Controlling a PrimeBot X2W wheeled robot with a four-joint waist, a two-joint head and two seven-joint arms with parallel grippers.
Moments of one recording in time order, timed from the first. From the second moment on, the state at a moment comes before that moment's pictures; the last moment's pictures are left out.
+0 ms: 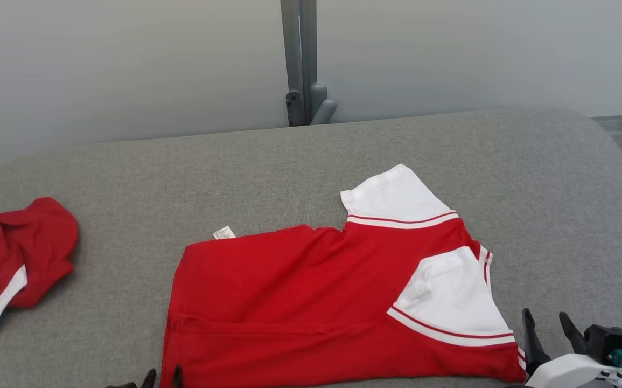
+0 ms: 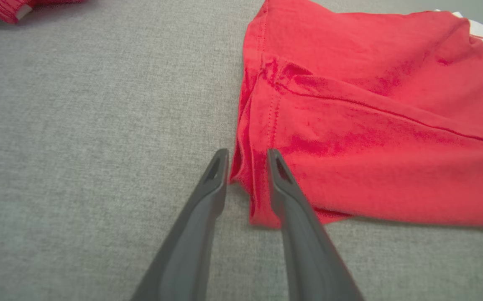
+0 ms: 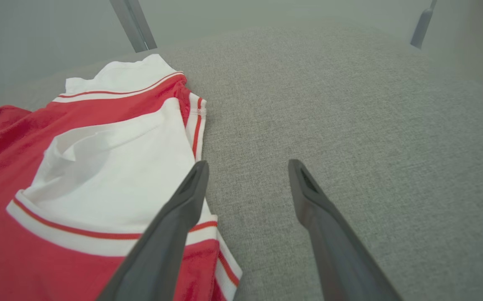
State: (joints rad) left arm 0.02 0.05 -0.04 0.68 -0.25 -0.12 -0.26; right arm -0.02 -0.10 -0.10 0.57 0.23 0.13 -0.26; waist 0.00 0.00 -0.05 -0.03
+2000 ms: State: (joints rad) left arm -0.59 0.05 -0.12 0.85 -0.12 -0.11 -0.26; right arm -0.71 -0.26 0.19 0.66 0.29 0.13 -0.19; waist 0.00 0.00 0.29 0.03
